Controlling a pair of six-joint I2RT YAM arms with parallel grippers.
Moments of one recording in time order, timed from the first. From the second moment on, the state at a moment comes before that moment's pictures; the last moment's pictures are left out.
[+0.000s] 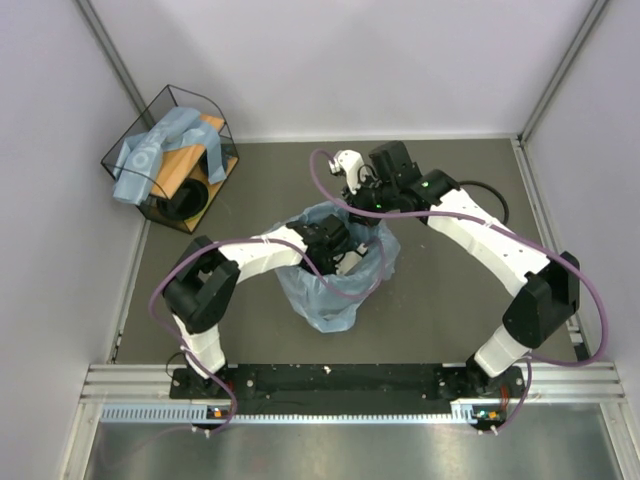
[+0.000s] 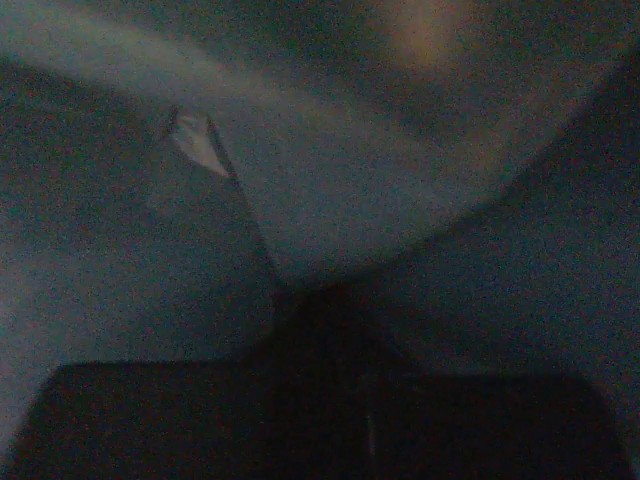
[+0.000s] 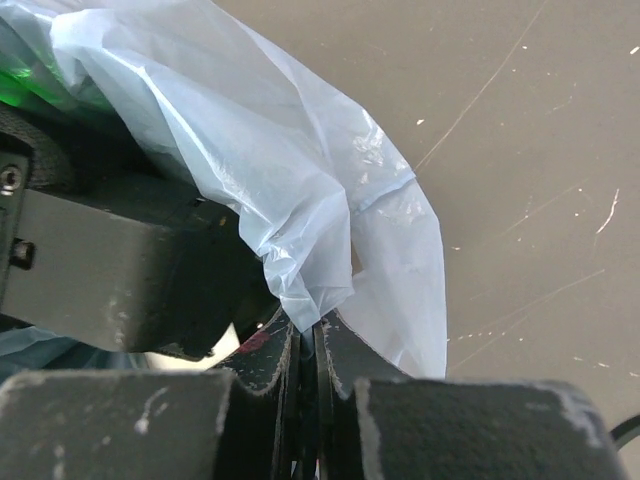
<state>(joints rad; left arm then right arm) -0.78 1.82 1.20 -0.76 0.14 0.57 0.64 1.60 1.53 -0.70 -0.29 -0.27</state>
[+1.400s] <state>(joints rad) -0.72 1.07 0.81 0.07 0.27 0.38 0.64 1.60 1.51 -0.64 -0.27 -0.23</state>
